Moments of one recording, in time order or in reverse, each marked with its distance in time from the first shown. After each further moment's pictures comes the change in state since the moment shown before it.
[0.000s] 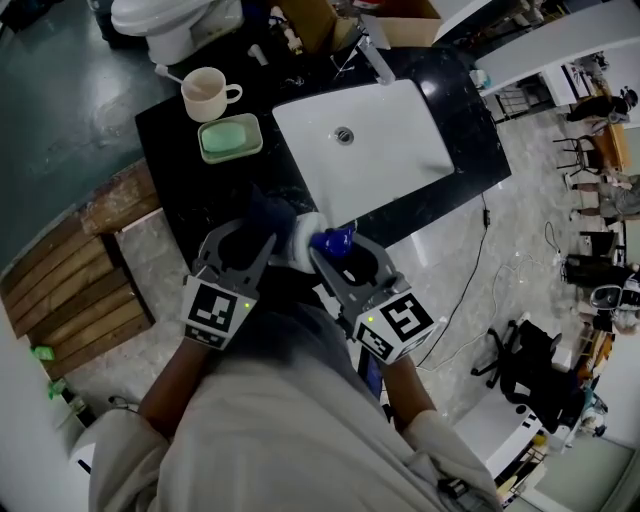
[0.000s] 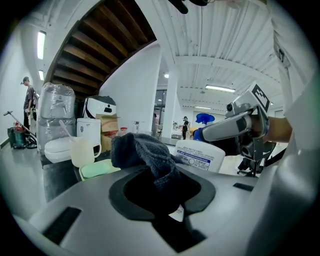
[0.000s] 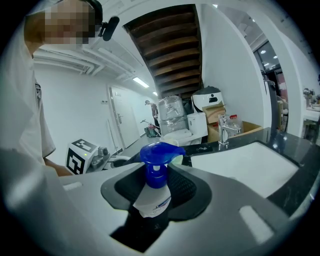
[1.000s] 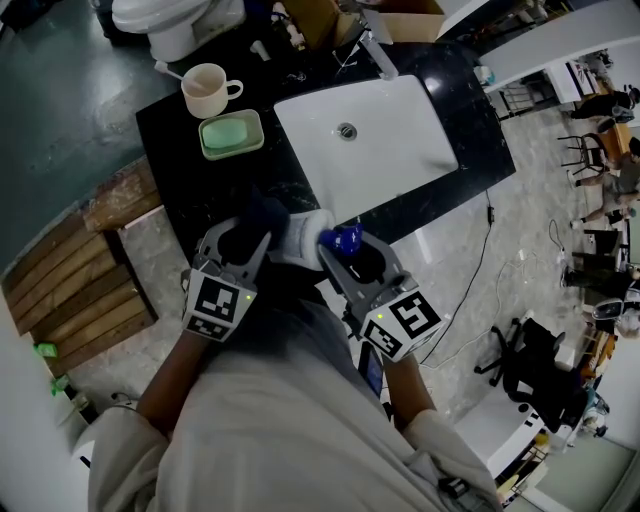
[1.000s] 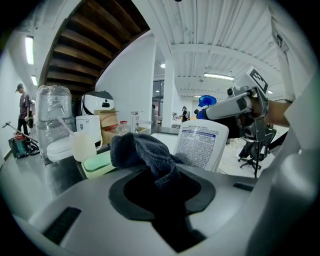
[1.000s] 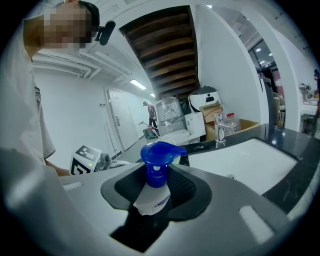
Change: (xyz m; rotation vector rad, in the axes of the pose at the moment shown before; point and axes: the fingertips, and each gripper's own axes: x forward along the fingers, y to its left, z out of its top) left arm 0.006 0.007 -0.032 0.069 0.114 0.016; right arm -0.007 -0.010 -0.005 0.039 -0.017 -0.010
